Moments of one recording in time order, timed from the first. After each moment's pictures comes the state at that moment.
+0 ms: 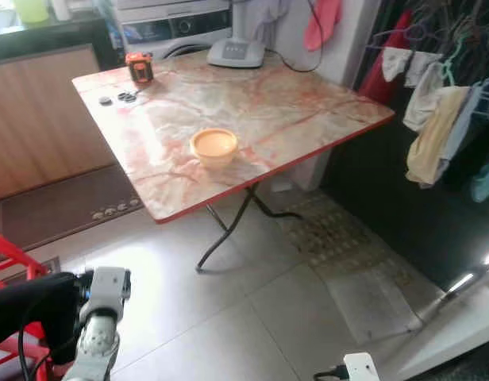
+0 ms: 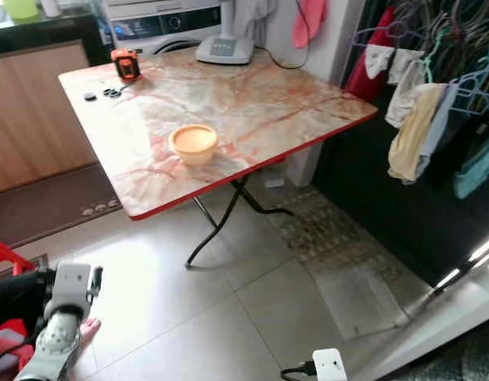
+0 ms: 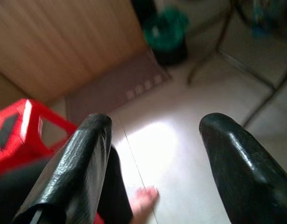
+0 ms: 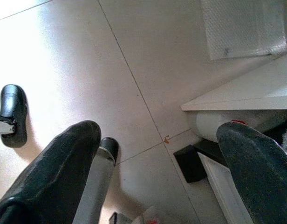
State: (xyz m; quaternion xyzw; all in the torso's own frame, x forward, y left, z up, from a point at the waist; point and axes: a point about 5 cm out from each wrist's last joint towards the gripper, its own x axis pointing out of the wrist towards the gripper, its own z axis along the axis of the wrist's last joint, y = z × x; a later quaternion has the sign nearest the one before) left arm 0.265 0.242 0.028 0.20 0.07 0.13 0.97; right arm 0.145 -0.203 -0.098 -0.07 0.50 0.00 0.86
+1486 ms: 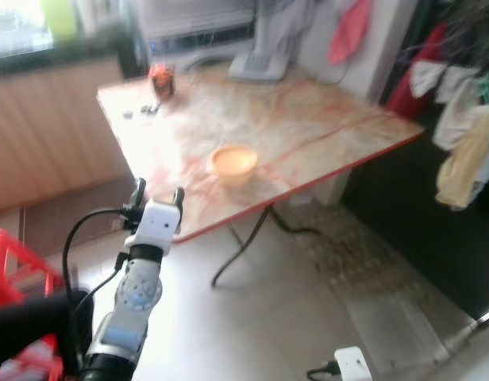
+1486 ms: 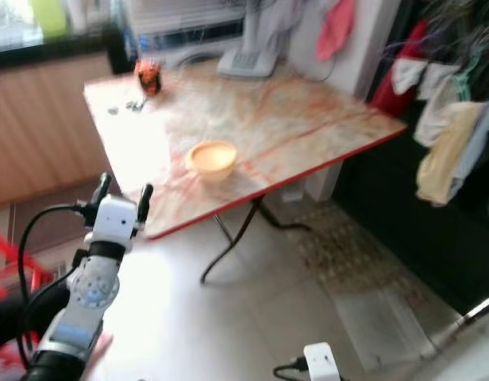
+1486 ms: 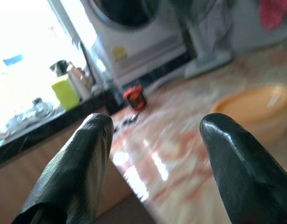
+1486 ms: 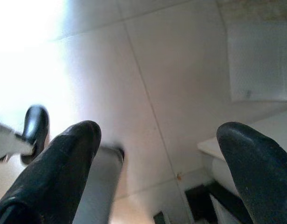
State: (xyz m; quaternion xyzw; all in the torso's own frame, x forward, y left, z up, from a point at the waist) left arm 0.300 0.151 0.139 0.20 -0.17 0.02 0.97; right arm 0.147 -0.196 -0.098 -0.07 0.51 0.03 0.86
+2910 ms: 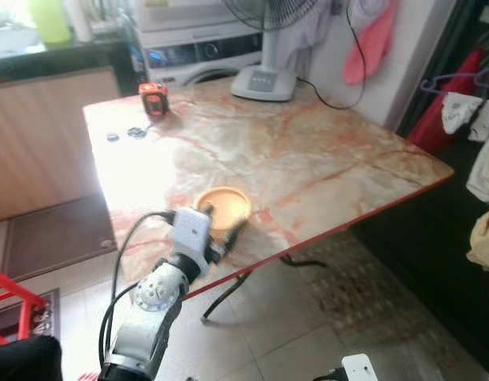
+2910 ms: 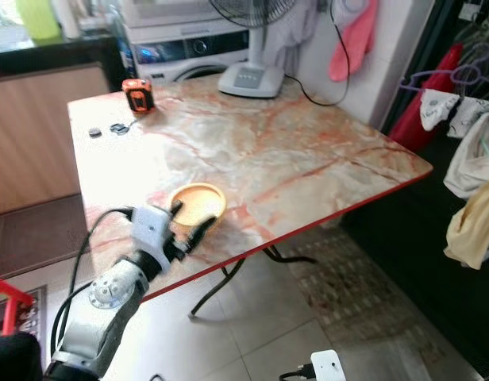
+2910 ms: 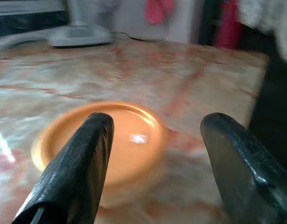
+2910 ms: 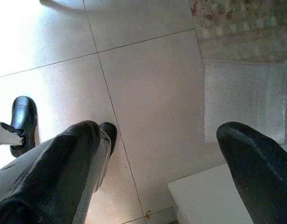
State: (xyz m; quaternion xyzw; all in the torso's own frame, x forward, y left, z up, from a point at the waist) left arm 0.281 0.098 0.126 0.02 -0.03 -0.27 0.96; right arm 0.143 -0.204 -0.098 -0.08 0.52 0.02 0.85
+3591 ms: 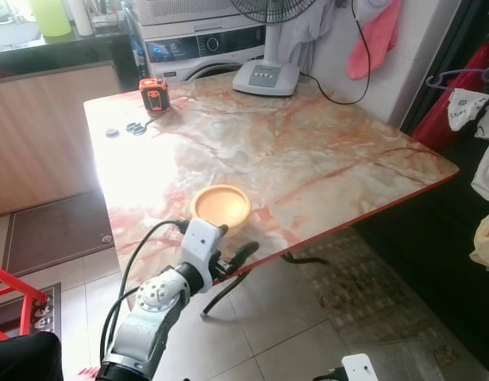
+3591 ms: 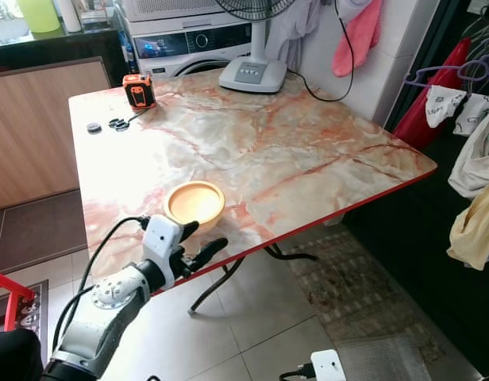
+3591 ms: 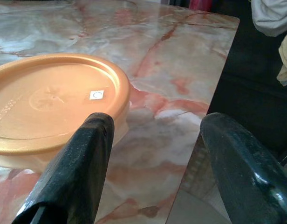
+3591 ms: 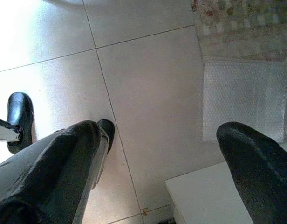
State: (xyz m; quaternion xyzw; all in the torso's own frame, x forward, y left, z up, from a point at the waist) left arm 0.281 0.099 0.109 0.01 0.03 -0.32 0.95; right arm 0.143 -0.205 -0.098 -0.08 0.52 0.02 0.85
